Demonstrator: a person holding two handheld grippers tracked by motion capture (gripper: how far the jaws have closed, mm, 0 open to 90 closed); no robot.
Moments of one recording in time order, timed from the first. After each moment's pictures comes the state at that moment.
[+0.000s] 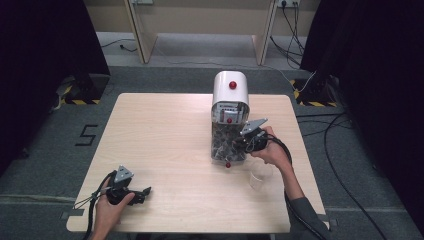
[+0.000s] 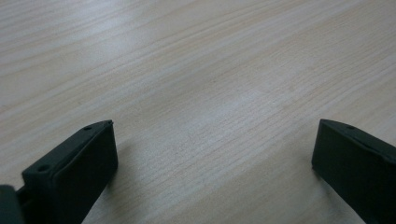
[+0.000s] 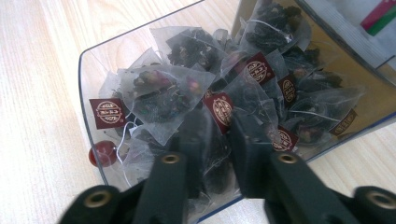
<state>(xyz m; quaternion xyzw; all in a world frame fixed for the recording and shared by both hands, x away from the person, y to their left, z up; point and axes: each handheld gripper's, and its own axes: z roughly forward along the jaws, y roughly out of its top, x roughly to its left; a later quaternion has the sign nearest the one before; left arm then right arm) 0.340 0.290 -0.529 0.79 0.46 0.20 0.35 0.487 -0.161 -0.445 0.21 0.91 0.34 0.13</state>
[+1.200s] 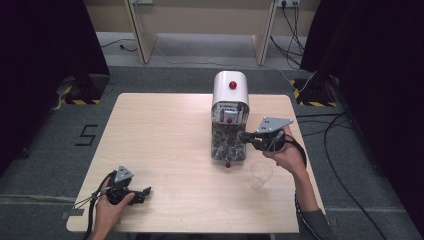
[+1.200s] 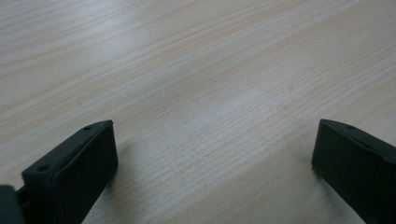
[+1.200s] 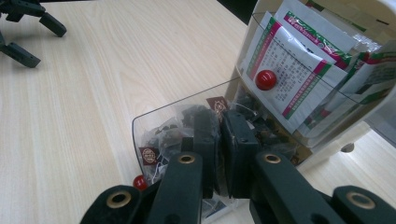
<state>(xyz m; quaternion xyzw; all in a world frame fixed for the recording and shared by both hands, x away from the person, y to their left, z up) 0.340 0.290 -0.529 0.79 0.46 0.20 0.35 0.442 -0.188 -0.388 0.18 0.86 0.44 0.19</state>
